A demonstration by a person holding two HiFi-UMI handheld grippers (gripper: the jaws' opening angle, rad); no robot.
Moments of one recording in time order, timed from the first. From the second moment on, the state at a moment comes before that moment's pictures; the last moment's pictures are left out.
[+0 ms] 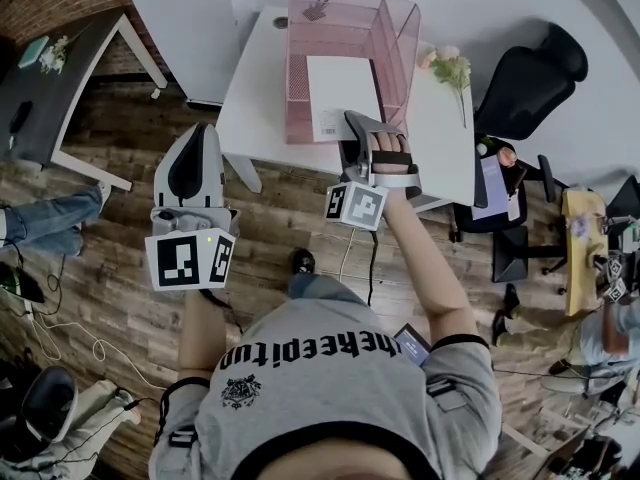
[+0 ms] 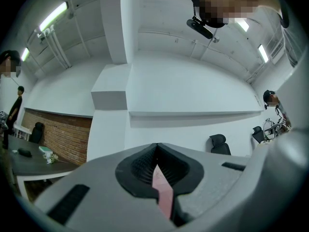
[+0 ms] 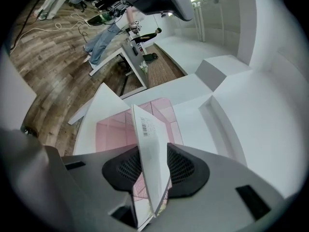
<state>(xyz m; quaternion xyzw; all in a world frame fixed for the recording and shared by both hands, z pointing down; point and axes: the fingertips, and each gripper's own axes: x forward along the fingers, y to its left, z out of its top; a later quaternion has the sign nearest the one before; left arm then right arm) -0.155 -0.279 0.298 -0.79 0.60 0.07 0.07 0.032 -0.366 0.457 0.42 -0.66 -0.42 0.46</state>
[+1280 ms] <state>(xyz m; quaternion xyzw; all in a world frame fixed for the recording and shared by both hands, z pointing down) -0.159 -0.290 0.294 -0.79 0.61 0.06 0.08 0.025 -0.401 0.444 0.38 -0.65 -0.44 0.48</state>
